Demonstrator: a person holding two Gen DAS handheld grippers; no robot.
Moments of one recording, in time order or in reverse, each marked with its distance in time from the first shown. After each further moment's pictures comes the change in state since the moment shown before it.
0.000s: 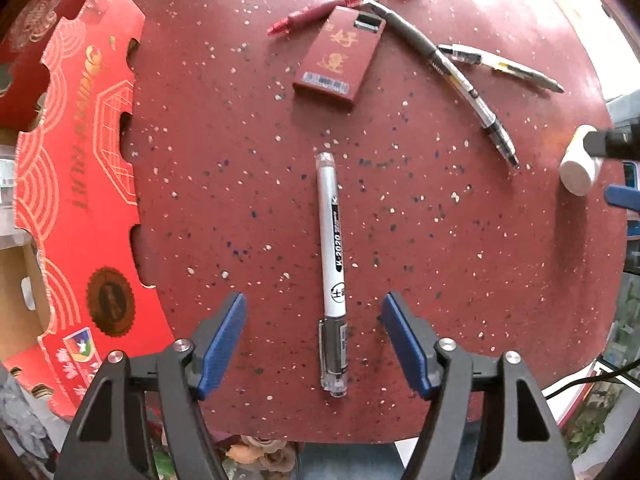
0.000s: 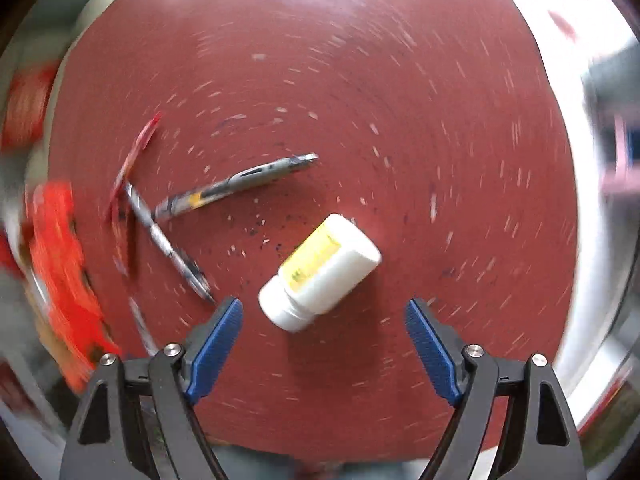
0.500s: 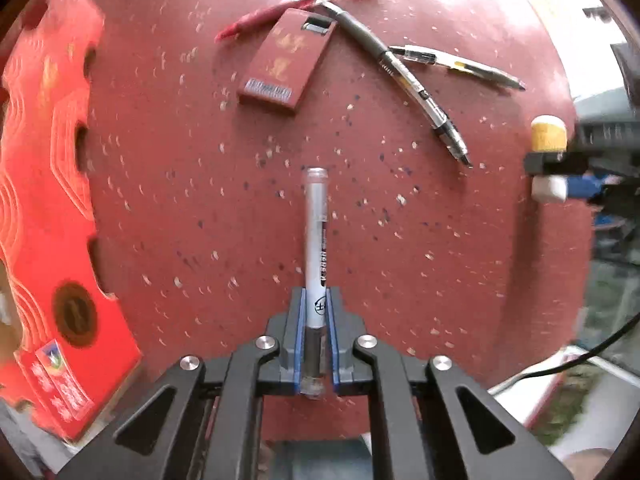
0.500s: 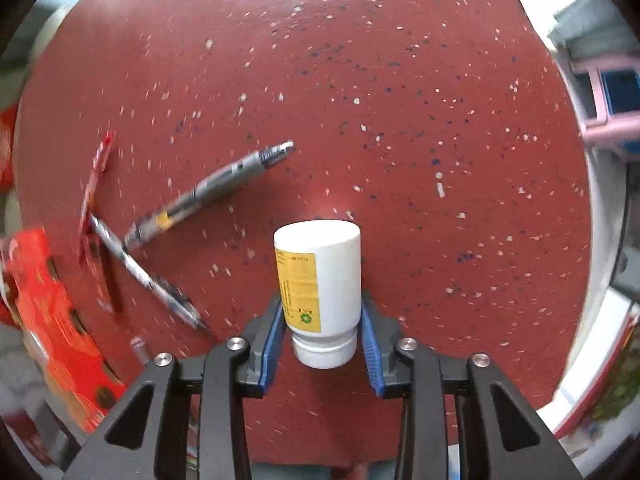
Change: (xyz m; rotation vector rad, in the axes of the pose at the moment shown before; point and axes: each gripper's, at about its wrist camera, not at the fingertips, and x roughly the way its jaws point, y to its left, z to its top) left arm 0.000 -0.026 0.003 0.013 0.032 -0.166; right arm 0.018 0.005 0.009 0.062 0.033 -0.111
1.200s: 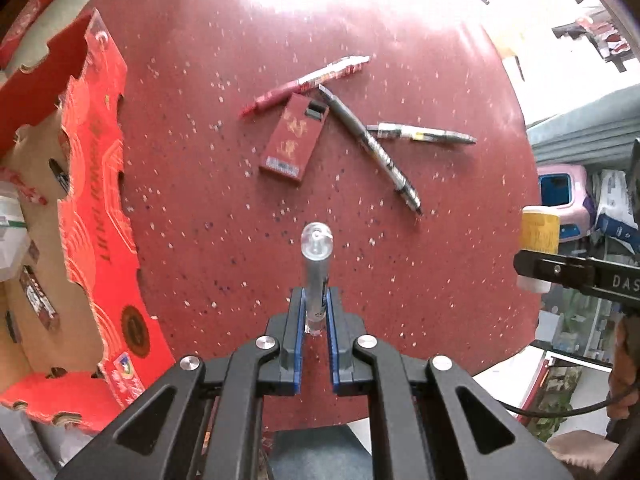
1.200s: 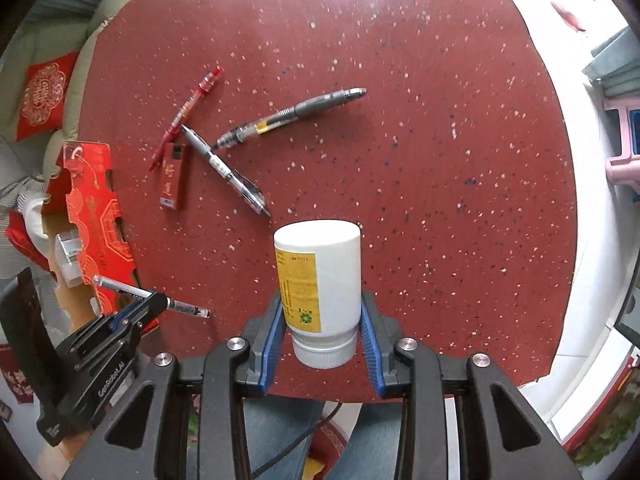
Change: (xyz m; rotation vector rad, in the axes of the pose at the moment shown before) left arm -0.054 0.025 -0.003 0.040 -0.131 -0.095; right arm -0.054 0.022 -0.081 -0.155 -0.038 0.111
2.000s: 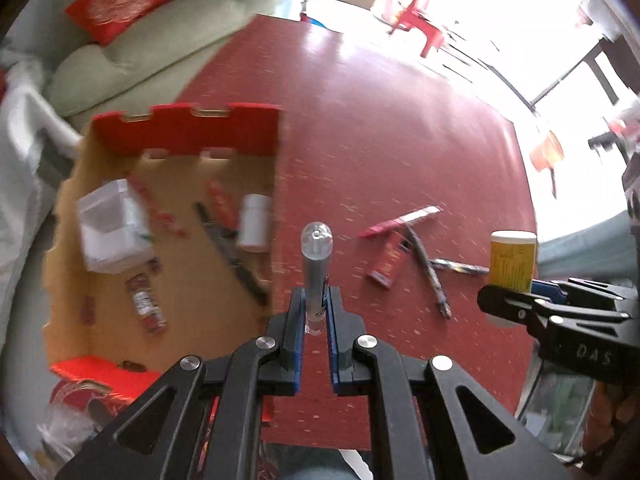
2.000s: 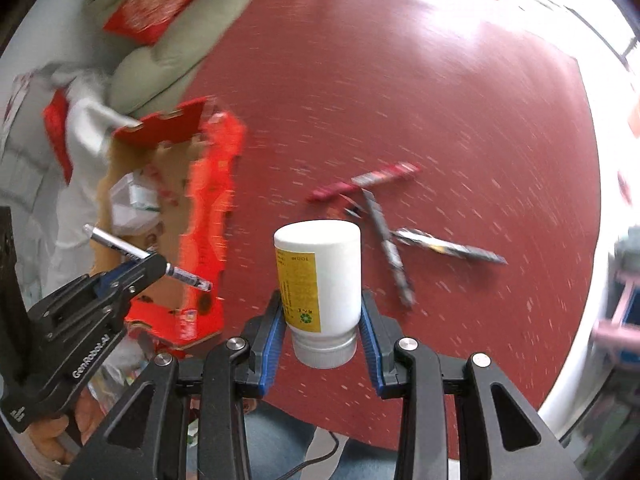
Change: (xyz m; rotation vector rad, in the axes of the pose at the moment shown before) left arm -0.119 0.095 -0.001 -0.276 -0.296 0.093; right arm -0.045 0.179 0.010 -0.509 -0.131 -0.037
